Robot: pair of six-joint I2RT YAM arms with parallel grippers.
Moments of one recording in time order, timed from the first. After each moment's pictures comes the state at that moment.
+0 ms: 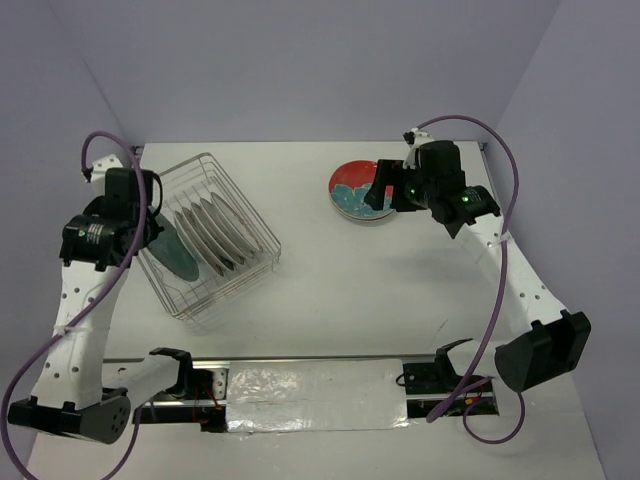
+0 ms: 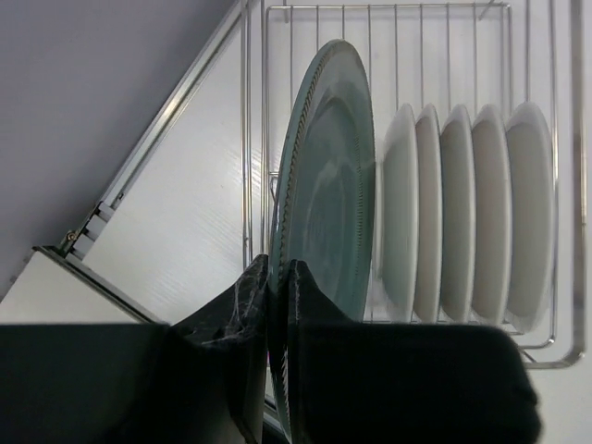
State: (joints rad) left arm -0.11 1.06 1.44 -1.20 -0.57 -0.53; right arm 0.31 1.28 1.32 -0.63 -0.16 0.30
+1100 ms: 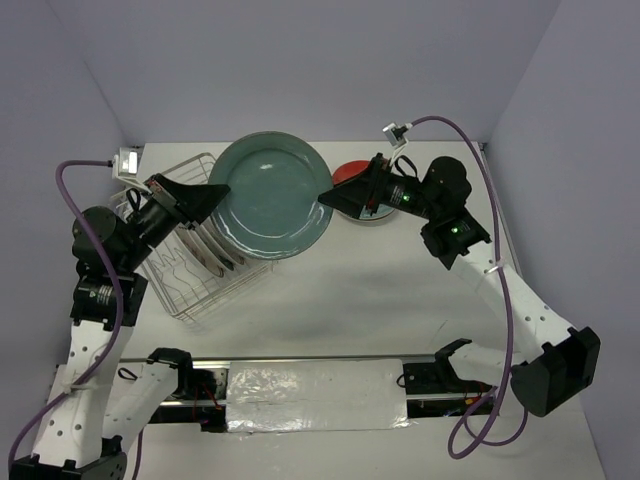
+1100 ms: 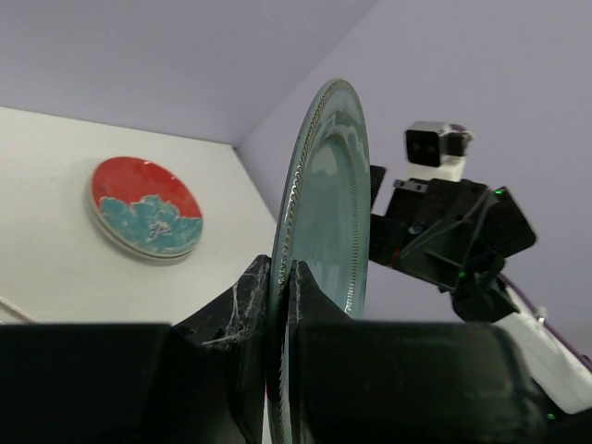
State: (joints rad) left arm -0.12 0.73 1.04 -0.14 0.47 -0.83; right arm 0.45 1.15 1.09 0.19 -0.74 0.79
